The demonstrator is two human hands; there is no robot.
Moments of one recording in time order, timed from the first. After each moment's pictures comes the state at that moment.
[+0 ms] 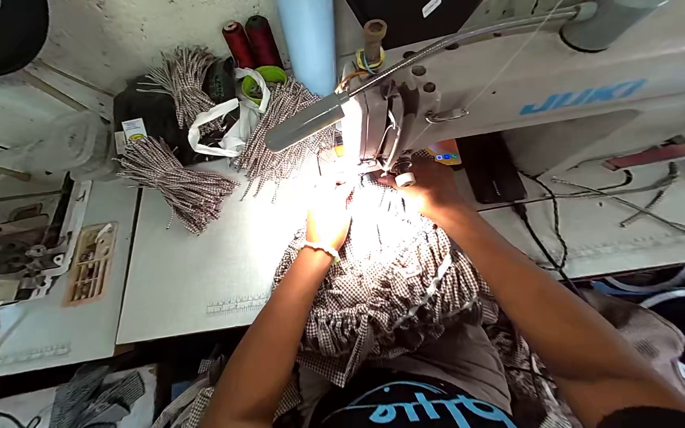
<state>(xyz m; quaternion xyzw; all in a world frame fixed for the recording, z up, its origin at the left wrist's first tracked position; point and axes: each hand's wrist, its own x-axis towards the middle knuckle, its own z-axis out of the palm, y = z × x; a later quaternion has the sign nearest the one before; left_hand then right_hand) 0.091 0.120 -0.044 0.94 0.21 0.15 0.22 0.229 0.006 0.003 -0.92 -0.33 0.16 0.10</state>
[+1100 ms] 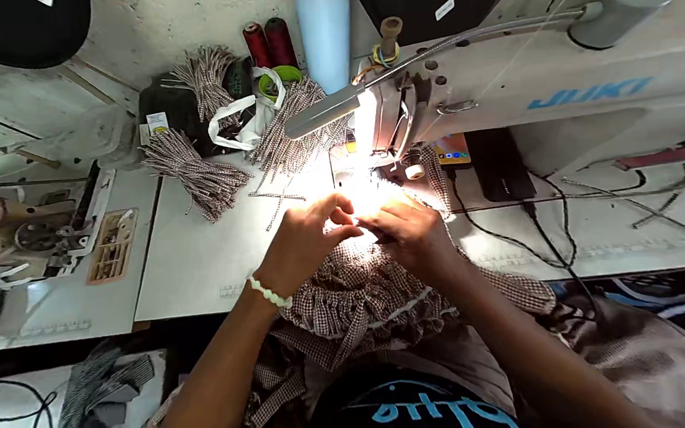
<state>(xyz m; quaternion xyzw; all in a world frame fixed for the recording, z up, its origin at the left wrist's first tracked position) 0.011 0.125 0.035 0.94 0.05 0.22 0.27 0.148 -0.027 -0.008 -0.66 -0.61 -0.13 0.42</state>
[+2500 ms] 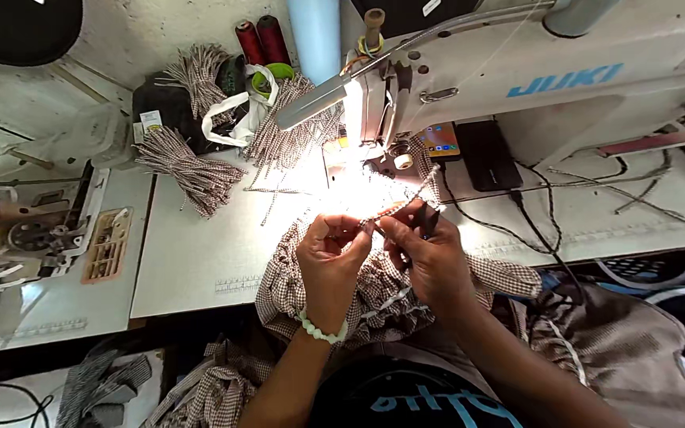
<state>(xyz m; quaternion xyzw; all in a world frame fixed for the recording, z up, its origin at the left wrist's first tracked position) 0.019 0.034 0.011 0.59 0.21 0.43 0.65 0.103 -0.055 0.005 -0.52 -0.20 0.24 0.79</state>
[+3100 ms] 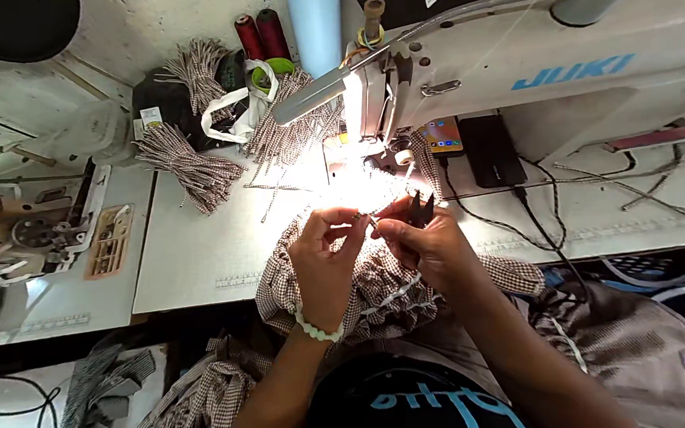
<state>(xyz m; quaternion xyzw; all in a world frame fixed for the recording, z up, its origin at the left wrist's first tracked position) 0.012 0.040 0.013 0.71 0.21 0.43 0.51 0.125 -0.062 0.010 -0.50 -0.18 0.40 0.75</state>
